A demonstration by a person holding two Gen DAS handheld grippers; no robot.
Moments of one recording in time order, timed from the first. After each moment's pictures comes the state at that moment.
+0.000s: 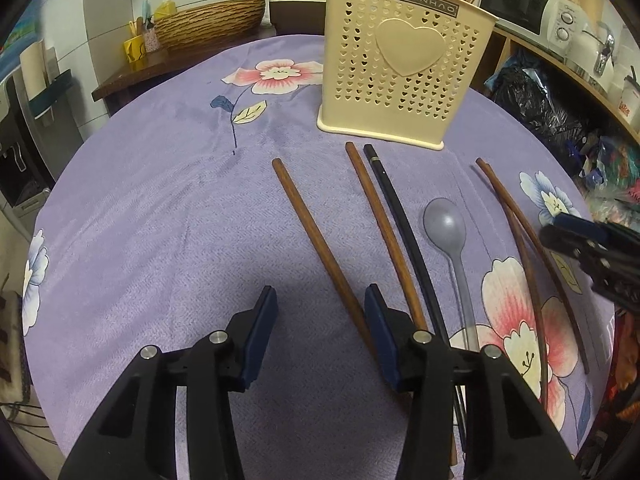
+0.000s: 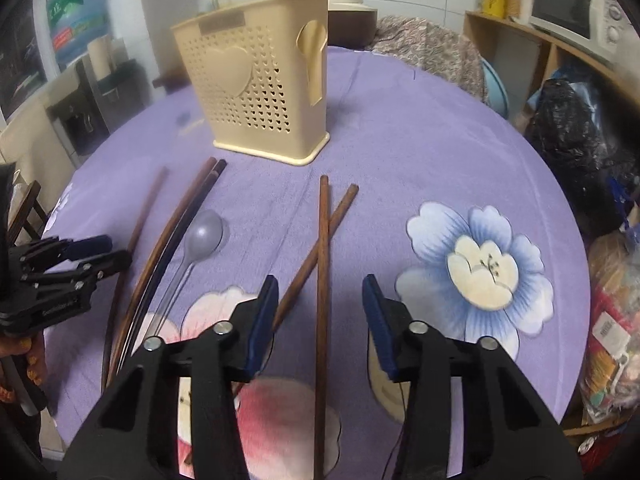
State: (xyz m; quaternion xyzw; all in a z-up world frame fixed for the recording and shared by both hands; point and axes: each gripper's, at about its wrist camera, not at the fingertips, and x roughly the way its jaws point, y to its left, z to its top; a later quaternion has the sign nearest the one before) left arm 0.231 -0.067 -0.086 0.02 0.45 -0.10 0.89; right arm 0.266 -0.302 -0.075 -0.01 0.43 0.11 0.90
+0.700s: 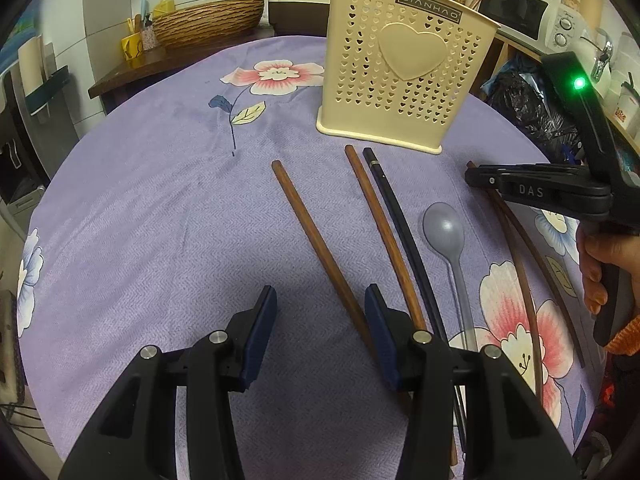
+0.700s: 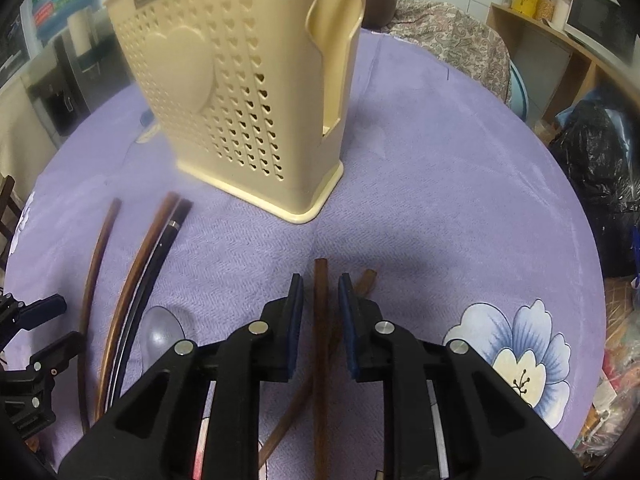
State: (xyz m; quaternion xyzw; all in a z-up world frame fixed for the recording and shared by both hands) left arm 0.231 -0.062 -0.086 0.01 0.45 -0.11 0.89; right arm 0.352 -0.283 -0.085 -0.05 0.48 0.10 0.87
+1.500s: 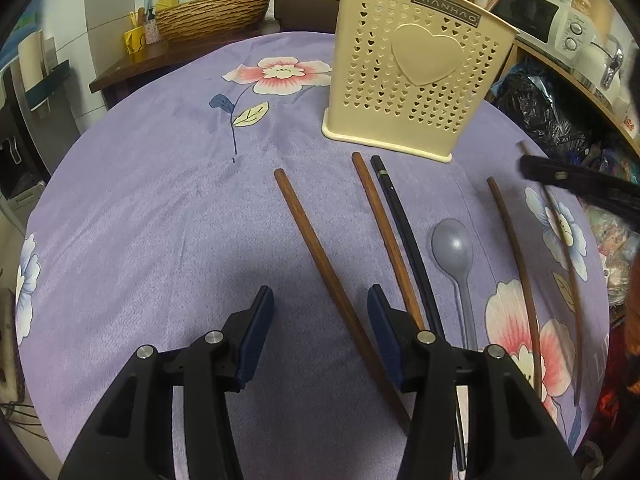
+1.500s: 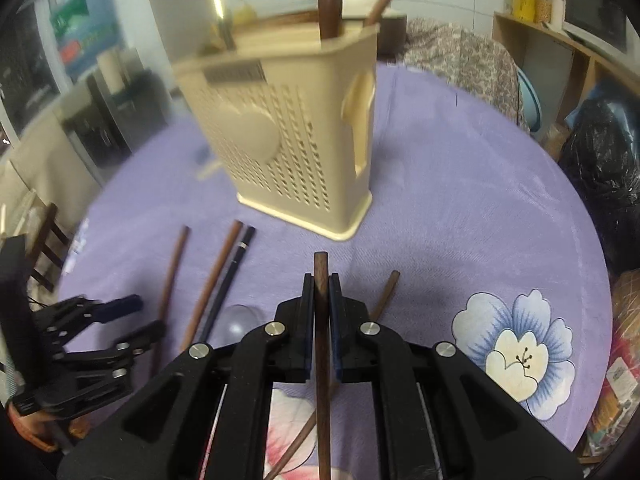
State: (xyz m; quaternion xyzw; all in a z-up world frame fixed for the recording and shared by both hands) left arm 0.250 -0.064 -0.085 0.00 0.46 -0.10 0.88; right arm 0.300 -0.286 -0.021 0.02 0.41 0.15 0.90
